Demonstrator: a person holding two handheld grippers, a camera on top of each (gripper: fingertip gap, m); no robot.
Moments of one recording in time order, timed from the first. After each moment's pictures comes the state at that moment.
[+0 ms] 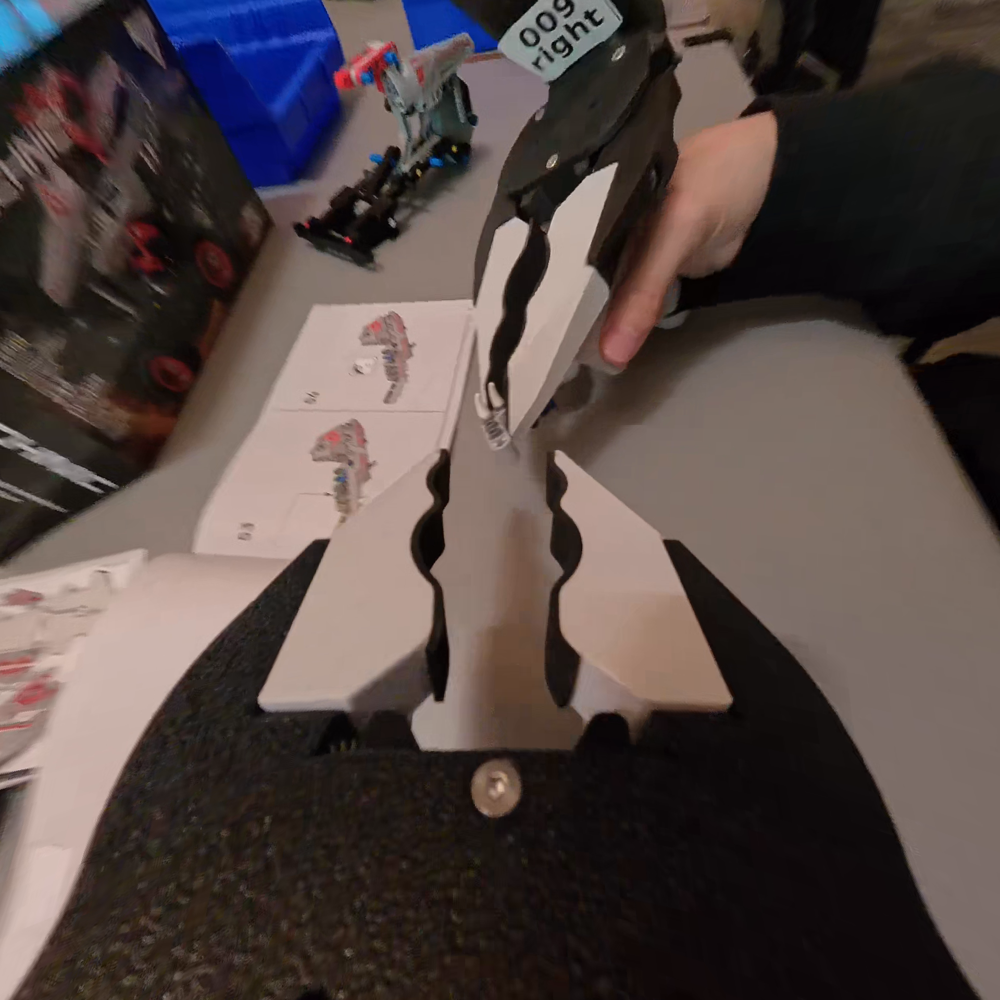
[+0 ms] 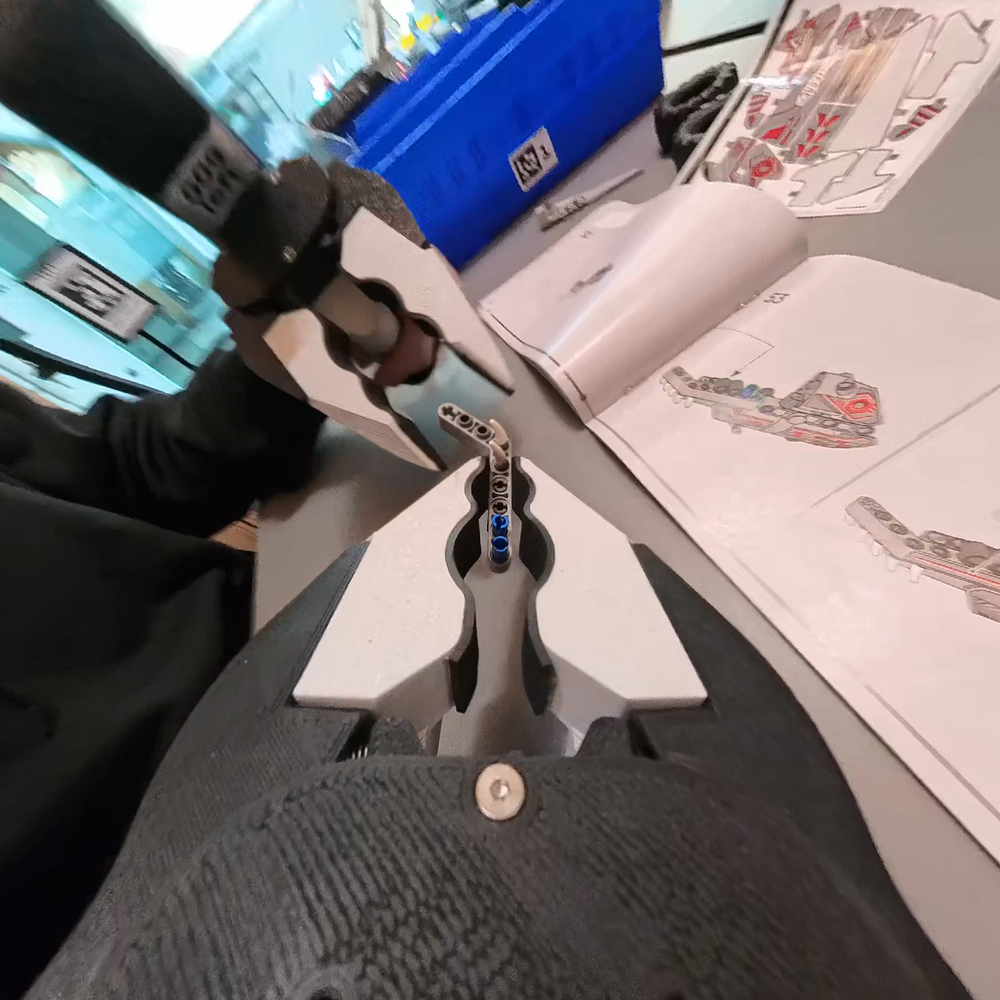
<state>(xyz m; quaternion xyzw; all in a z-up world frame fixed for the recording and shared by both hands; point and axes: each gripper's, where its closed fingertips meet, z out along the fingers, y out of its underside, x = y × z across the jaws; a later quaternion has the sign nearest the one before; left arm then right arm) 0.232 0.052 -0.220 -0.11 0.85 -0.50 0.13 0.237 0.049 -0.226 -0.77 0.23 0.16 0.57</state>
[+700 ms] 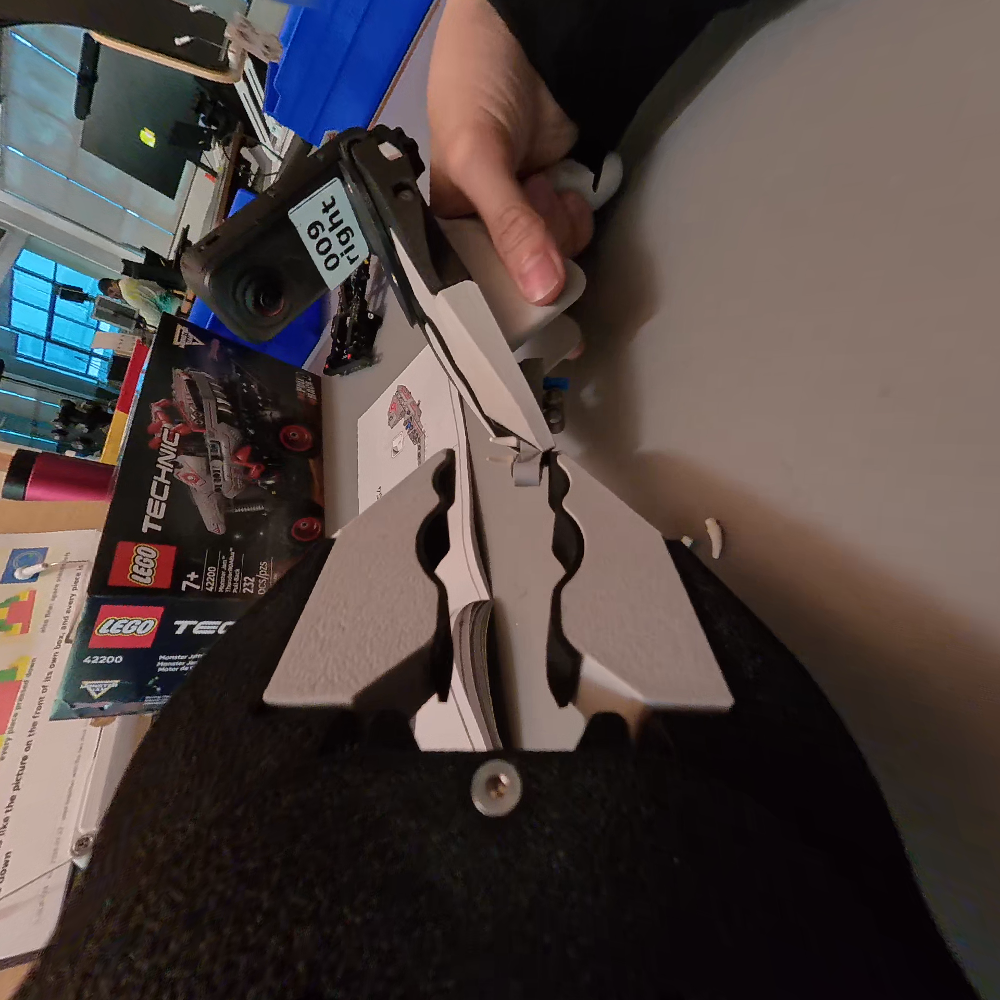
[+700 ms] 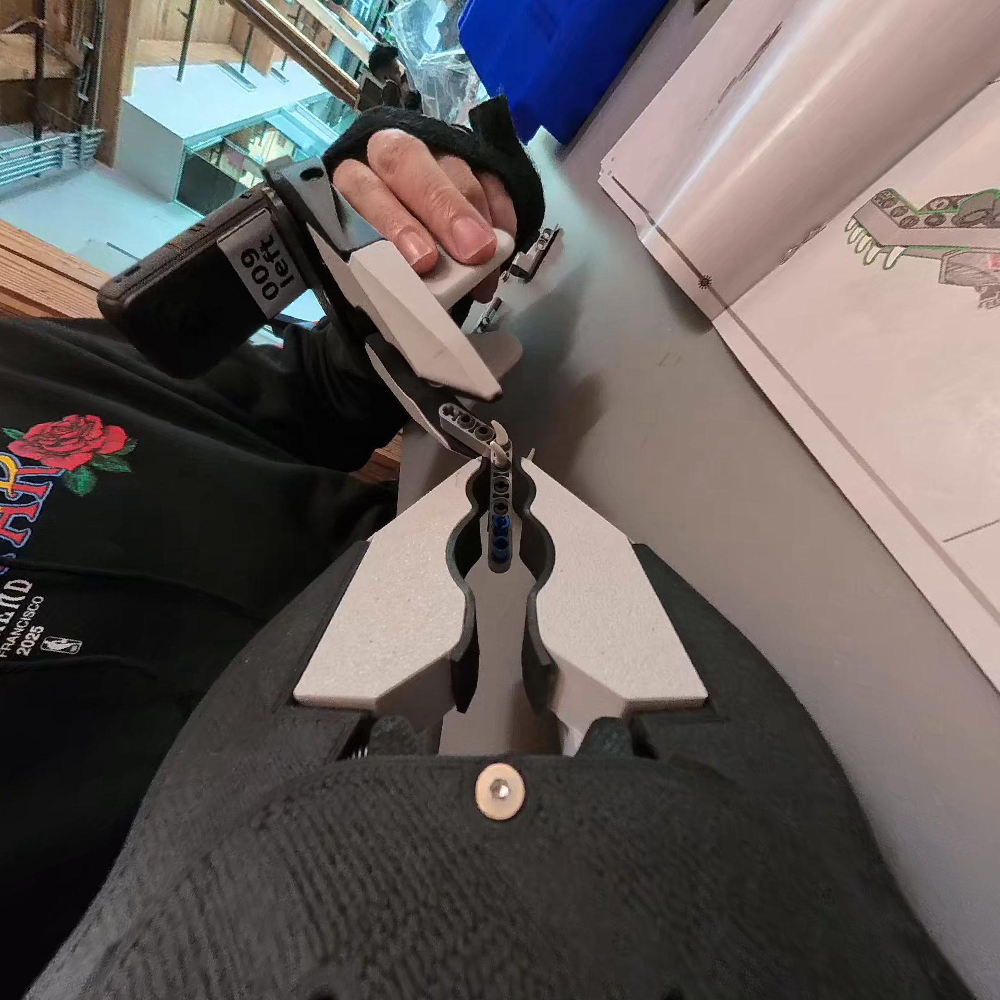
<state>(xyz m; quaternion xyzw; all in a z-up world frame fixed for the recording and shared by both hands) 0.213 0.045 -0.230 0.18 0.83 -0.41 0.33 0.198 0.057 -0.241 -0.75 0.22 0.38 0.49</state>
